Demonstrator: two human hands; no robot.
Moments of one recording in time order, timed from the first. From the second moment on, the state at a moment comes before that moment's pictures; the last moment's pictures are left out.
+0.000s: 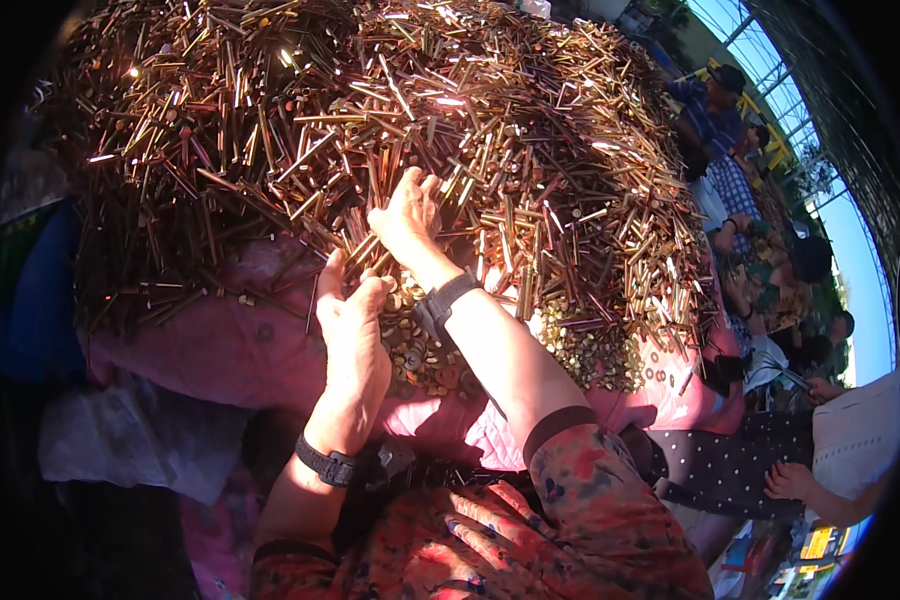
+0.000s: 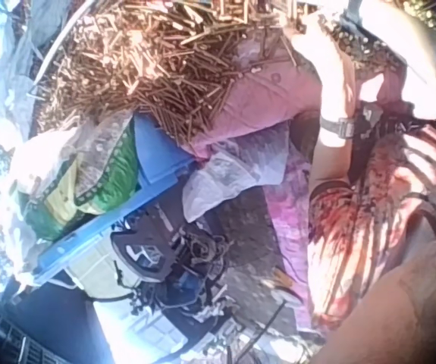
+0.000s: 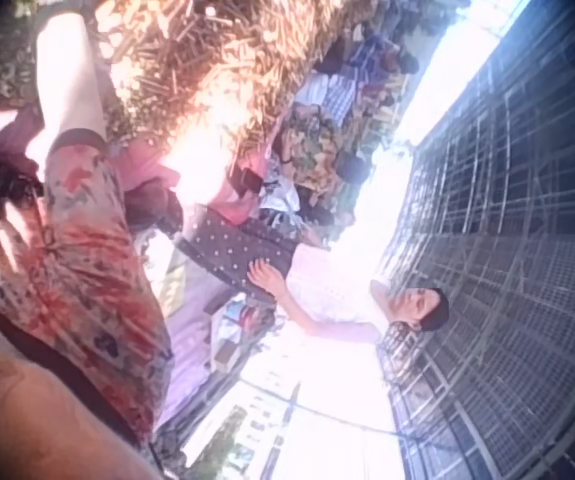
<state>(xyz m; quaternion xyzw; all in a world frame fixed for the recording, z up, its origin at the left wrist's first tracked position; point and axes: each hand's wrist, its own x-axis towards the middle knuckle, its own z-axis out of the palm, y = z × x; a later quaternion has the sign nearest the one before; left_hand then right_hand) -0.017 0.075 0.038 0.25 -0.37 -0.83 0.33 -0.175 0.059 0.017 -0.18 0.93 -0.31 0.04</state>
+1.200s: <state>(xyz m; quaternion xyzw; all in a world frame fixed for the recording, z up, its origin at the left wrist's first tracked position) -0.016 0.058 0.047 0.28 -0.38 -0.80 0.36 -0.186 0.086 0.008 -0.17 0.82 -0.55 -0.03</state>
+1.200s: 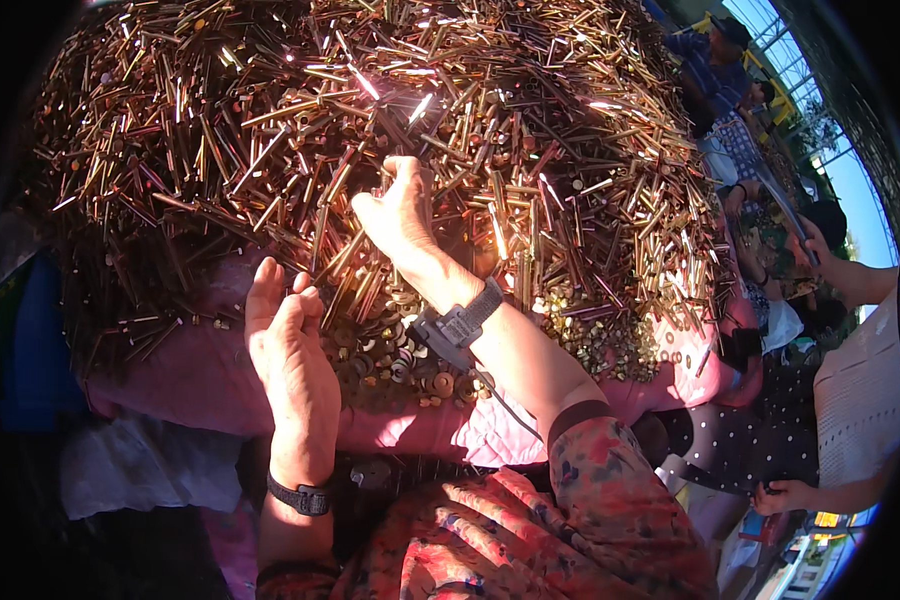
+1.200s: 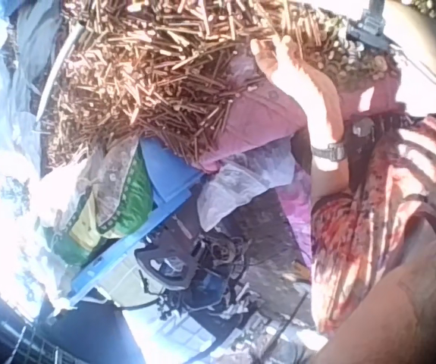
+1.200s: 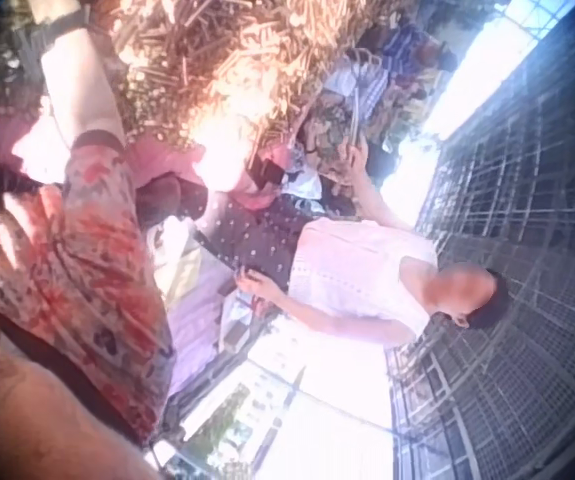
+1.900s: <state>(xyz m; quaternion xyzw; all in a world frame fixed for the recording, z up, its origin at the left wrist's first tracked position) -0.032 0.040 0.013 0.33 -0.44 -0.74 0.39 -0.214 0.184 0.028 -0.25 0.93 -0.18 -0.19</state>
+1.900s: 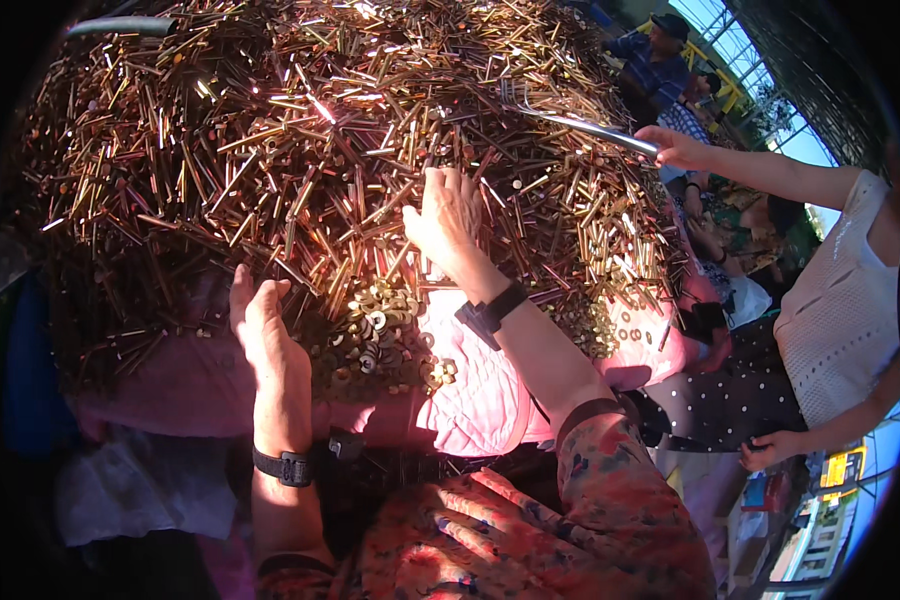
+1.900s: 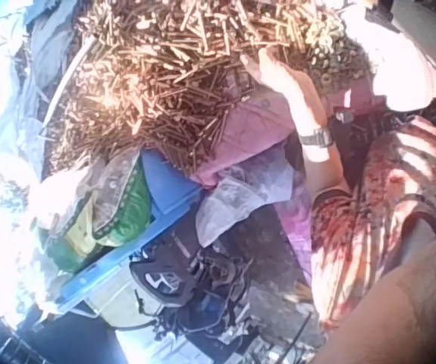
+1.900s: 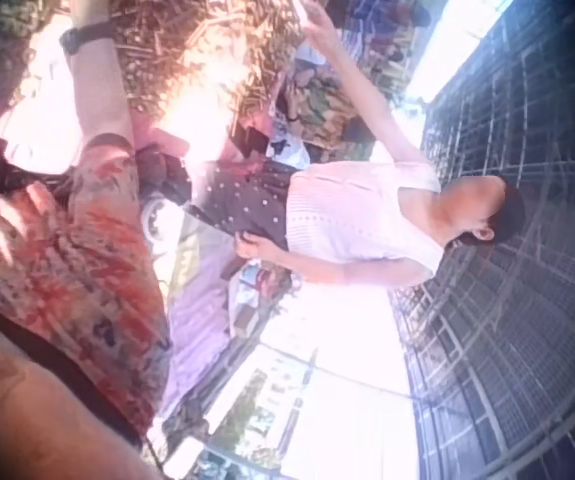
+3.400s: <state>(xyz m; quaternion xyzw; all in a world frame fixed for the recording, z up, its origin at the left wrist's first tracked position) -0.031 0.055 -0.004 0.31 -0.44 -0.79 0.29 -0.263 0.285 0.115 -0.23 0.96 -0.06 -0.13</state>
